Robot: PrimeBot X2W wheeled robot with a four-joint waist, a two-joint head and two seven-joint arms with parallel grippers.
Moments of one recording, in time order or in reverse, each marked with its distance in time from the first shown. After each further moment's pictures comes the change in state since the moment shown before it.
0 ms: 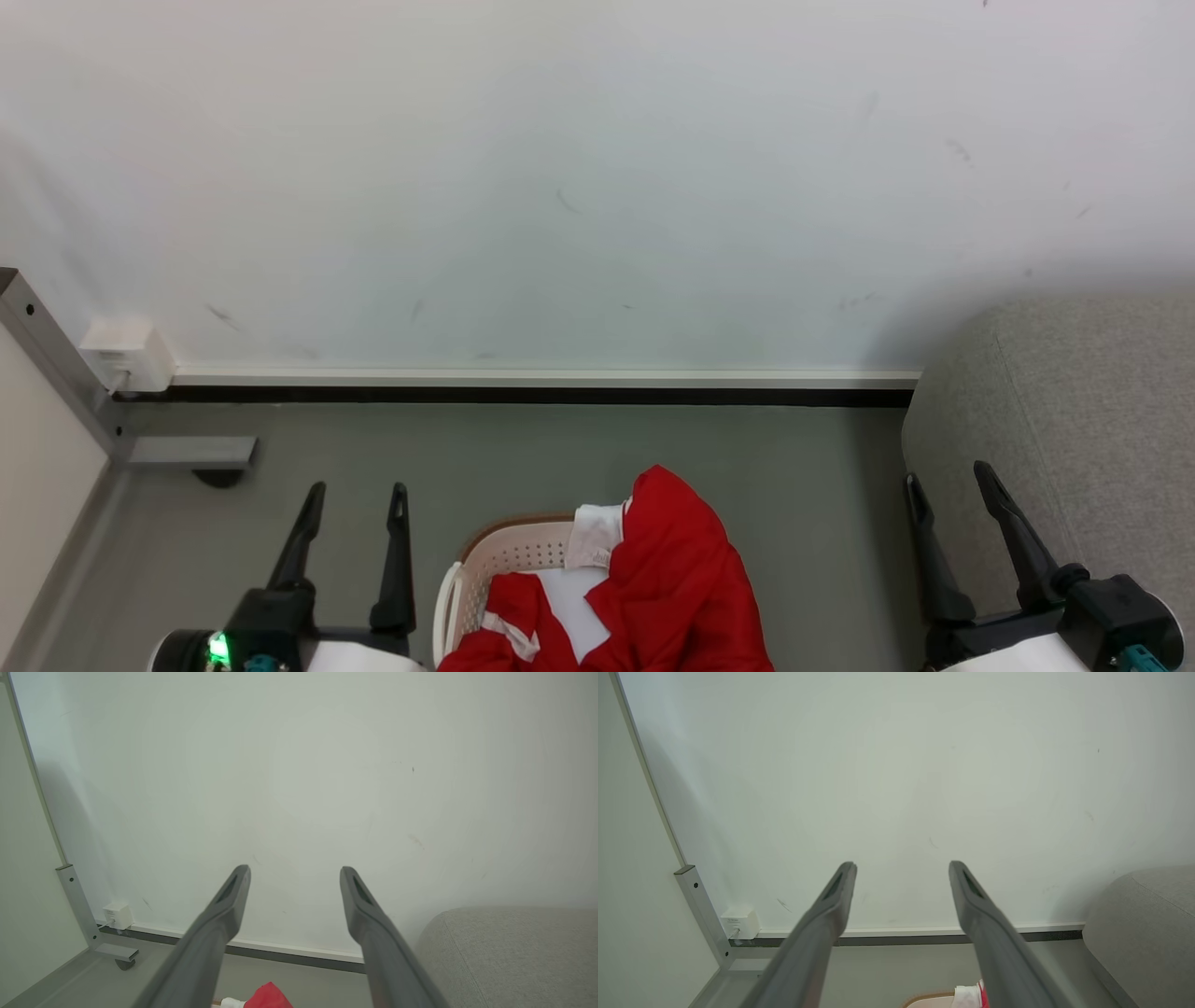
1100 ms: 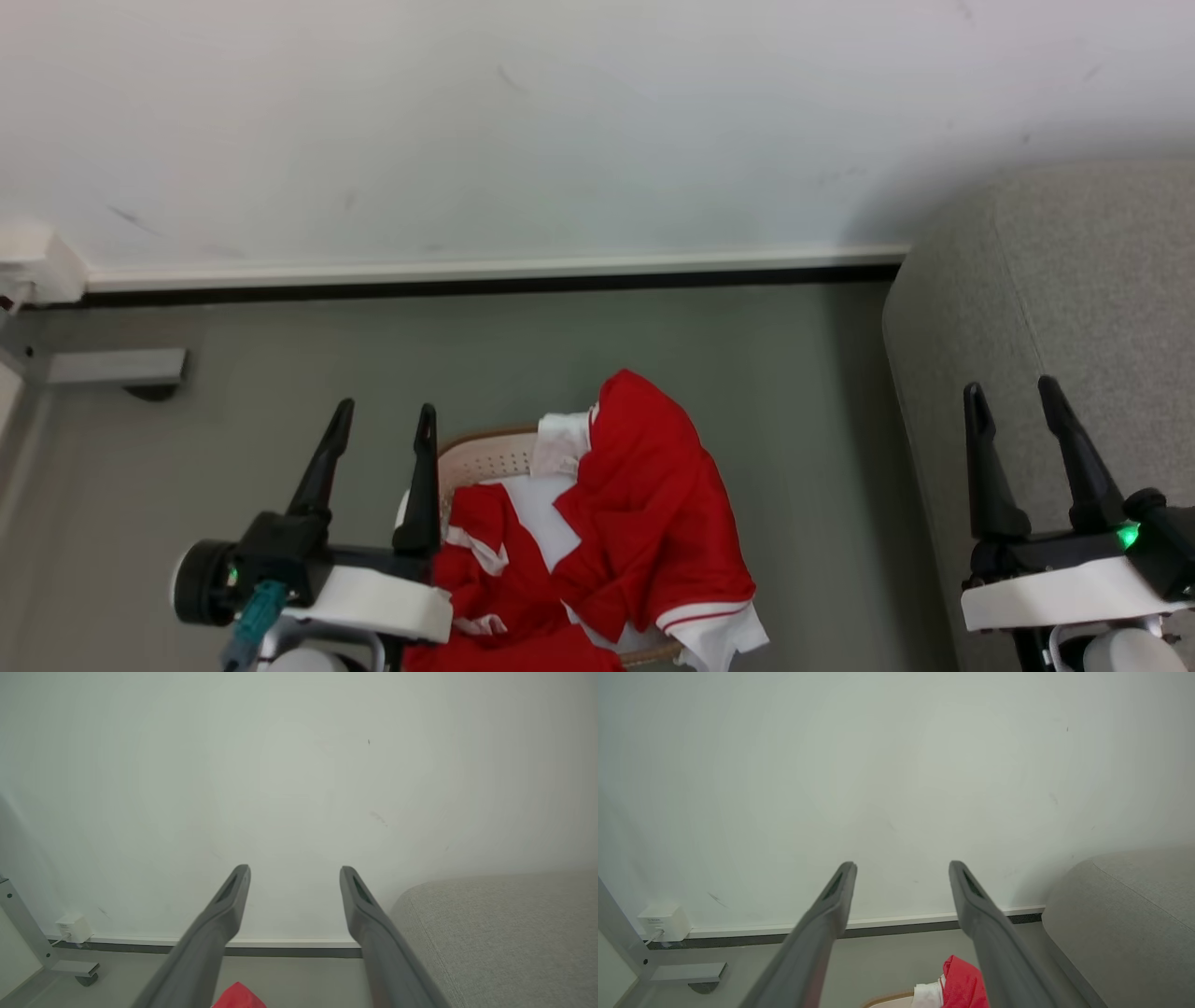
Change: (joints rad) left arm -0.122 -0.023 -0.005 0.010 -0.019 -0.065 0.000; right arm -0.105 -0.025 -0.054 -0.006 0.070 0.000 0.000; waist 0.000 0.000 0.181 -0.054
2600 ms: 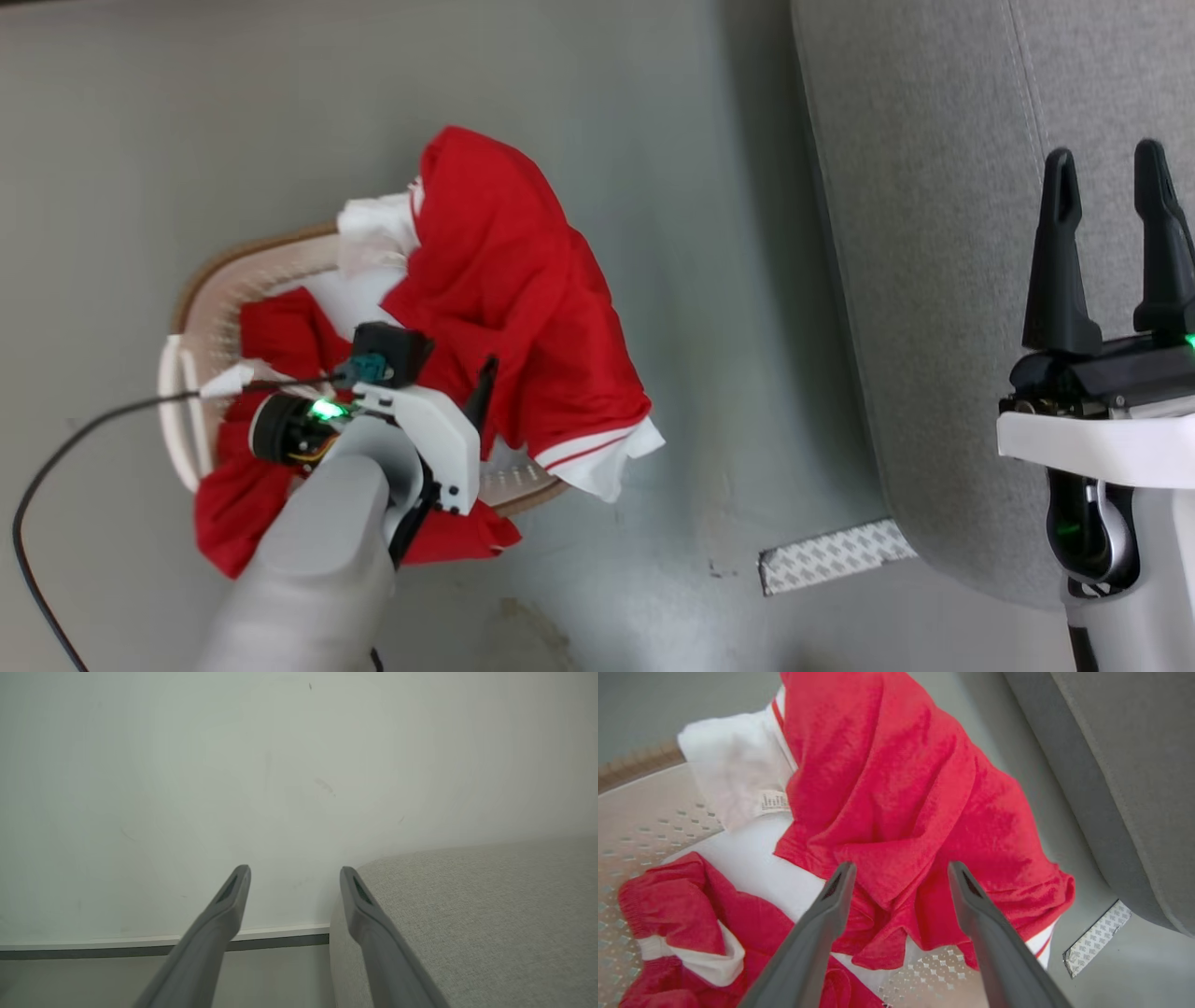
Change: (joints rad) left arm -0.651 0.021 -0.240 0.960 -0.110 -0.155 0.105; right arm -0.261 0.027 -0.031 -0.158 0.052 0.000 0.000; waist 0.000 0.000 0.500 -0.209
